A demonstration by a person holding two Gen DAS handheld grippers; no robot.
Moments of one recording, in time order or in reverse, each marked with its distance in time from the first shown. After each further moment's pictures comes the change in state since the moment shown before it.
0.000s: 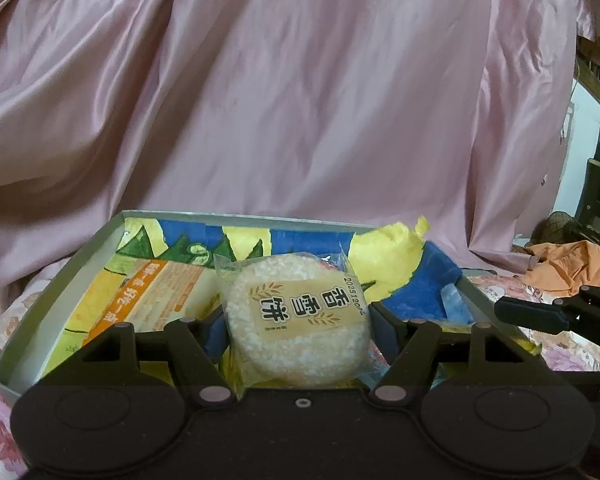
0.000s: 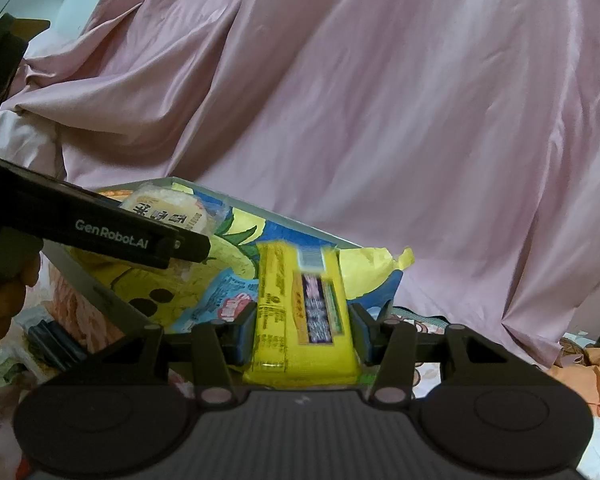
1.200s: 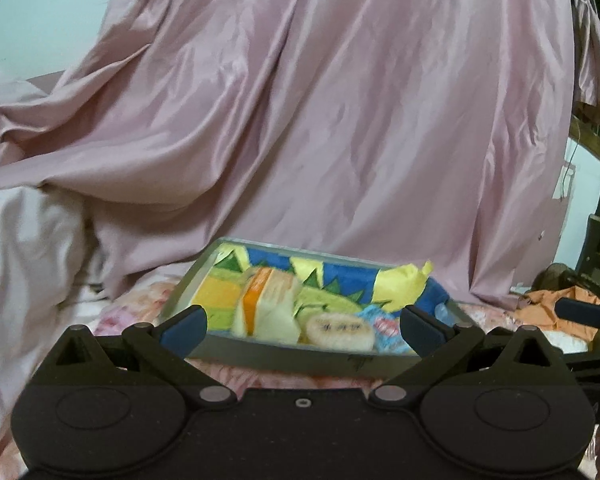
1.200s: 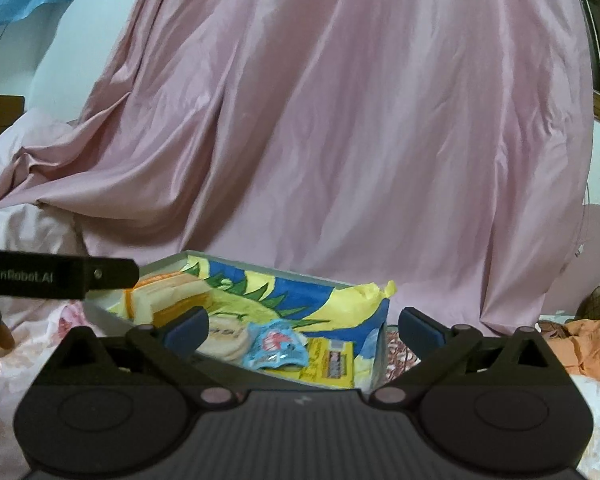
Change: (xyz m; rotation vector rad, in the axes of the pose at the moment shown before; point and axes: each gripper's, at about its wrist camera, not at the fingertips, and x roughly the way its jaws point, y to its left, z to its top) left arm -0.165 0.031 -0.037 -0.085 -0.161 0.090; right arm -0.103 0.033 0.017 0.173 -0.120 -0.056
